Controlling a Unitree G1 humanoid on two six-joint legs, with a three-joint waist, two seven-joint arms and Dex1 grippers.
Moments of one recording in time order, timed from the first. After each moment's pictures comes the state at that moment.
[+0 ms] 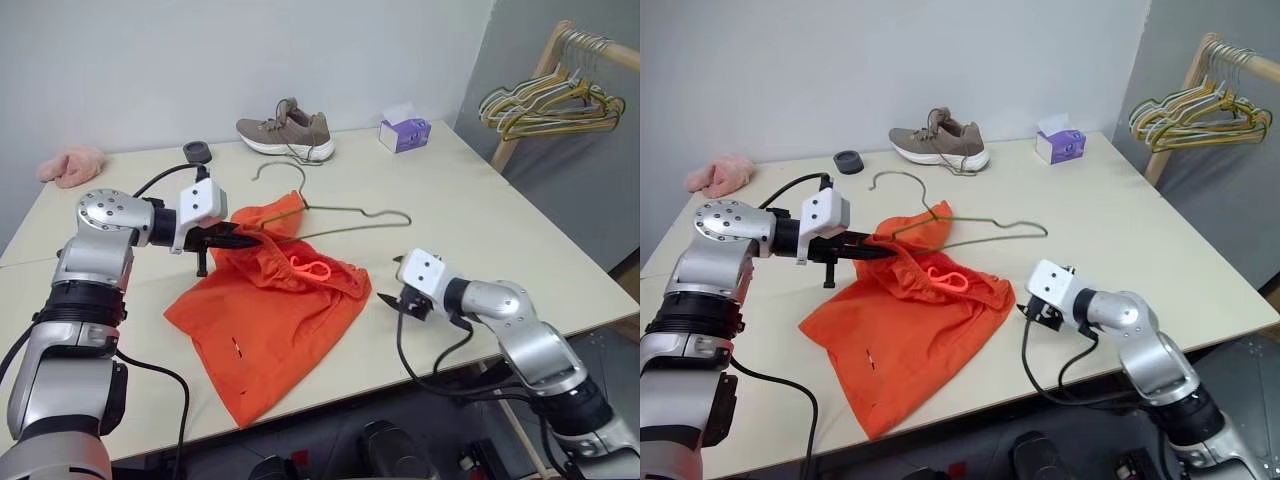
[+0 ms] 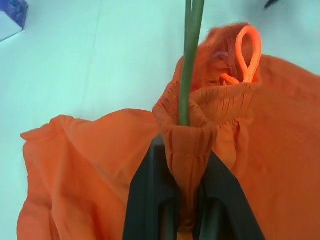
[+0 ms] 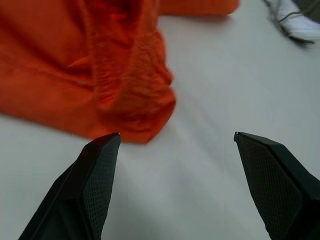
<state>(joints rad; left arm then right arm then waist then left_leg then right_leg) -0.79 0.81 -0.06 0.54 -0.15 0.02 -1.43 -0.38 -0.47 0.33 -0.28 -0.13 0.54 0.64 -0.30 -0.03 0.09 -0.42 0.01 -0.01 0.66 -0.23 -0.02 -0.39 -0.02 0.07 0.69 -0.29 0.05</state>
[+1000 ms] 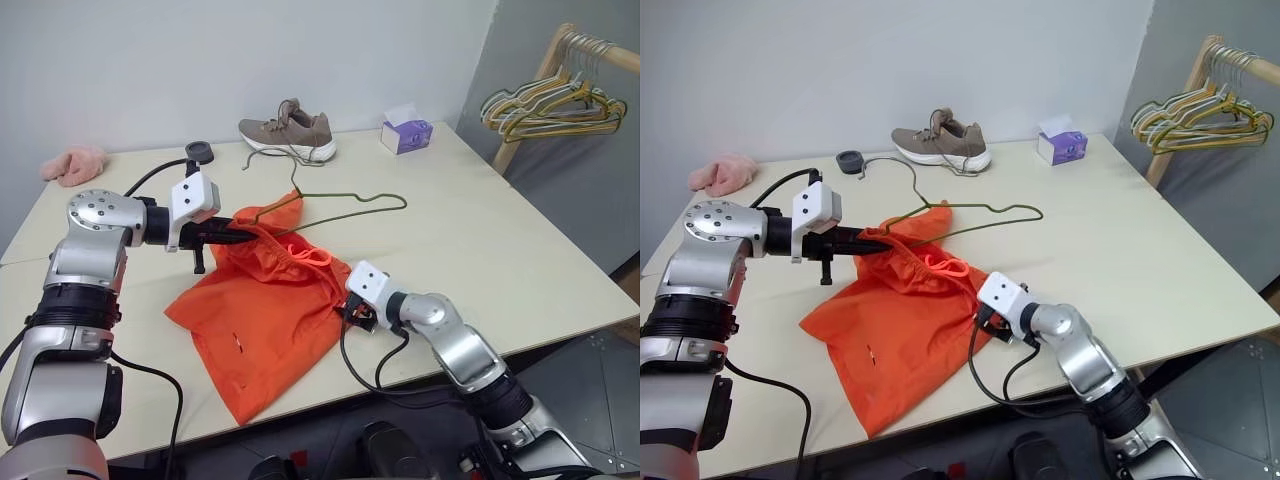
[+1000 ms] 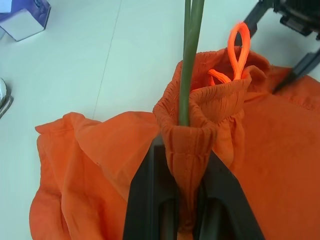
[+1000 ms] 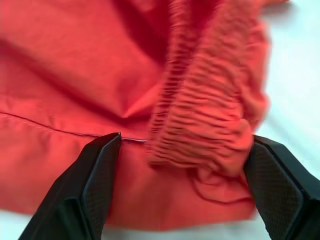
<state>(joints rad) -0.77 0.82 -0.05 0.52 -0.16 0.02 -1.41 -0.41 -0.24 0.48 -0.07 -0.17 0.57 0.55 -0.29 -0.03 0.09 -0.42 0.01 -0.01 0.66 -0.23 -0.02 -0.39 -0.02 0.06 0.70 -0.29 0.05</state>
